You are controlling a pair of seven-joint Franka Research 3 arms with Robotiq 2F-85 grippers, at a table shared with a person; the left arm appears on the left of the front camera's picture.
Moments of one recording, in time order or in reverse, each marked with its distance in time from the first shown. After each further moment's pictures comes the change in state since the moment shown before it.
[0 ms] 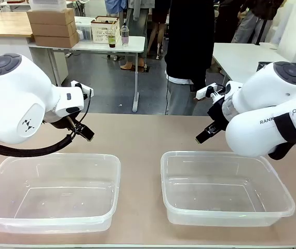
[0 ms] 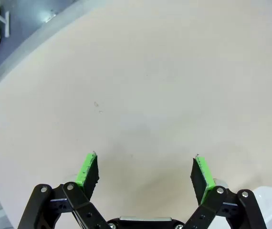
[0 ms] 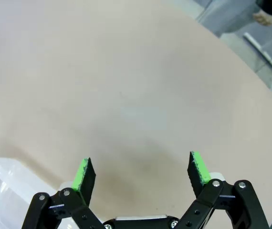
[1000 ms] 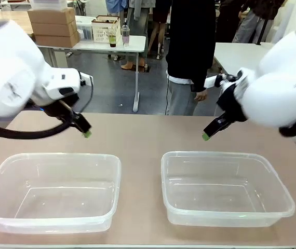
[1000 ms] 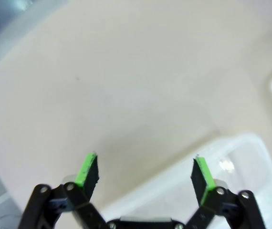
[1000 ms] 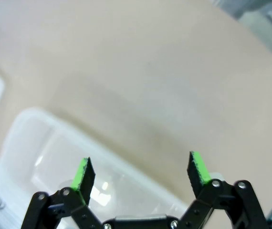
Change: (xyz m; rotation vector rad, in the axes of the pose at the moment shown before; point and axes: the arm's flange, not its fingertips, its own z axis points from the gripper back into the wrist) left arm 0.015 -0.002 0.100 -0.146 0.126 -0.015; right arm 0.008 -0.007 0.101 0.160 0.108 -0.083
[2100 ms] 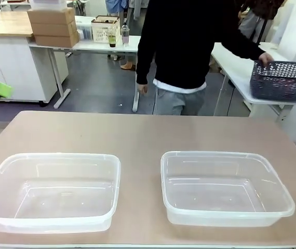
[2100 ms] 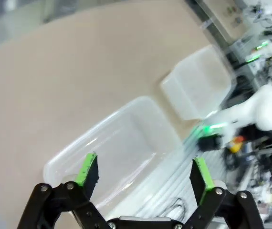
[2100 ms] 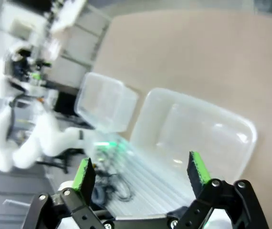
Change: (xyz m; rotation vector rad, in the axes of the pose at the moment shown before) left arm -0.134 0.078 0.167 -0.508 -0.363 0.167; right arm -0.147 -0.093 0.189 0.627 -0.290 -0.476
